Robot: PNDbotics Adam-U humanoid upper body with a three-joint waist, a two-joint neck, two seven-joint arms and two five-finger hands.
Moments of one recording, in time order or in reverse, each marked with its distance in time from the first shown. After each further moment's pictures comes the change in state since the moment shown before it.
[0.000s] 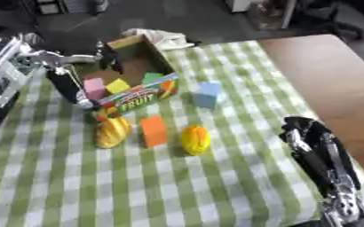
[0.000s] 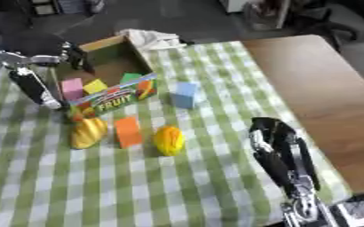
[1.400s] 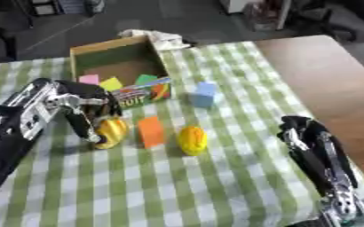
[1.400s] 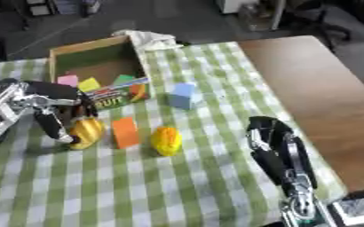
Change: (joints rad) left arm 0.036 -0.129 0.027 0.241 -0.143 0.023 -0.023; right arm -0.001 0.000 0.000 0.000 0.000 0.002 -0.001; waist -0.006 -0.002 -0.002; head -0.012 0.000
